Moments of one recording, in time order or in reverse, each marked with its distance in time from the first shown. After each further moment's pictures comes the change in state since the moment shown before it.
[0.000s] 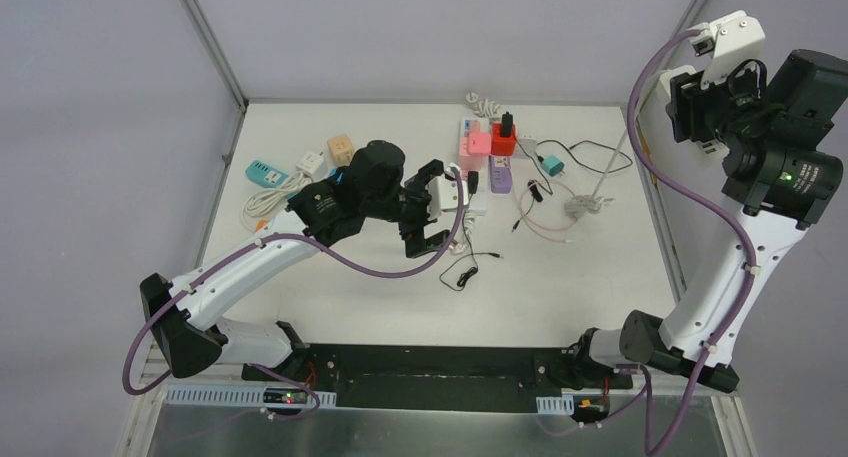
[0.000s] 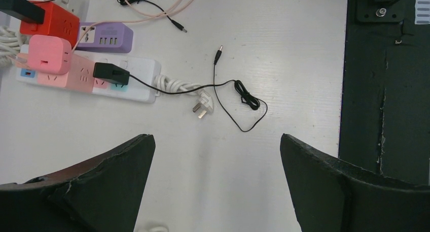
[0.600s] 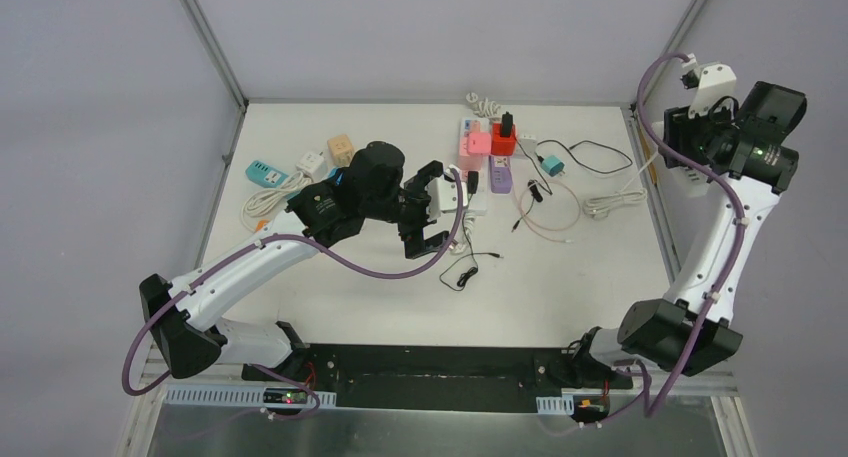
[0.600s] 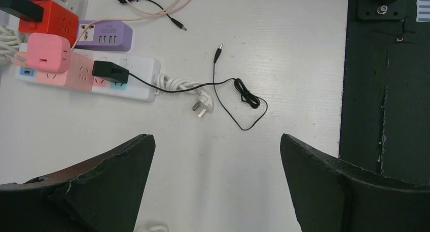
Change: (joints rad) left arm 0.000 -0.005 -0.009 0.000 -0.002 0.004; right arm -0.139 0.005 -0.440 0.192 -0.003 -0.010
